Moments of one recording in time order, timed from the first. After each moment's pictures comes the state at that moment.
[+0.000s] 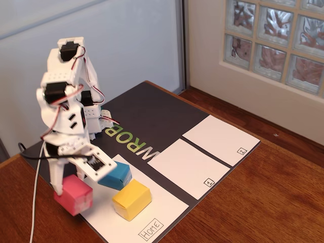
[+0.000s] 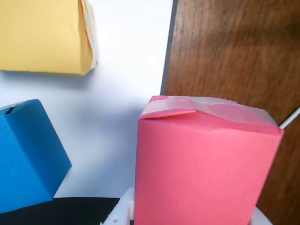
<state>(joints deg) 41.6 91.8 95.3 60.7 40.5</state>
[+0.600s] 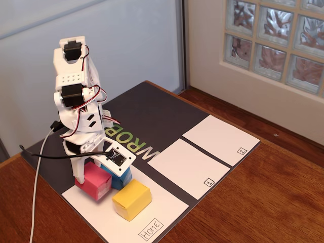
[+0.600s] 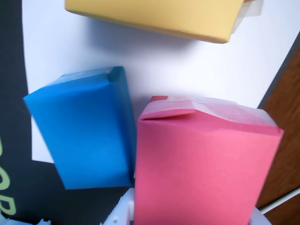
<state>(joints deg) 35.4 93.9 101.0 69.7 41.1</state>
